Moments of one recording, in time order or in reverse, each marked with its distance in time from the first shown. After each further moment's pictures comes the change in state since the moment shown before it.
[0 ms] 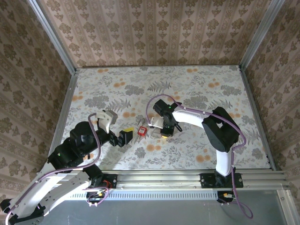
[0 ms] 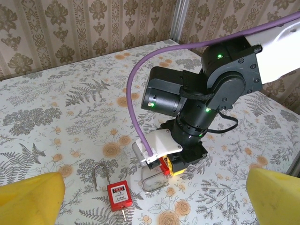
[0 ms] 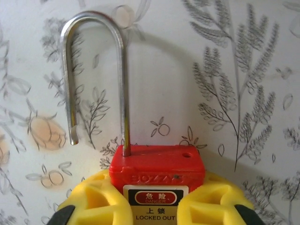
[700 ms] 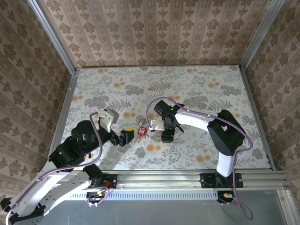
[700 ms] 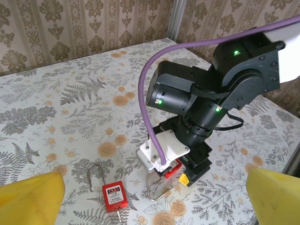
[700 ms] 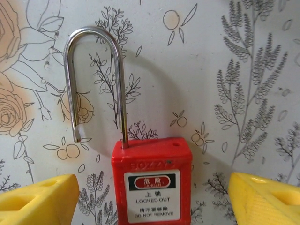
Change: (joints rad) left arm 0.000 0.021 0.002 0.013 0.012 -0.015; right arm 0.009 -0.062 -0.045 0.017 0.008 -0.230
